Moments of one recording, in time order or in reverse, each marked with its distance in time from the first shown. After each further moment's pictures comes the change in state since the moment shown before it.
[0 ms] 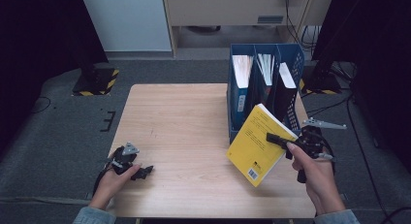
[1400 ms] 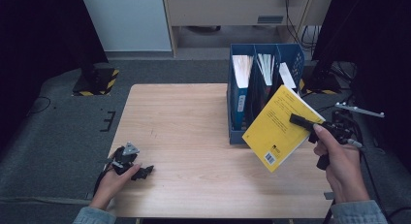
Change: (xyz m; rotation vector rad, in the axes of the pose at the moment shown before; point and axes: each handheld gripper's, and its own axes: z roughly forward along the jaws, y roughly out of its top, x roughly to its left) left arm -0.002 0.000 0.000 -0.001 0.006 -0.008; right arm -0.018 0.045 -0.047 -0.129 -0.069 0.089
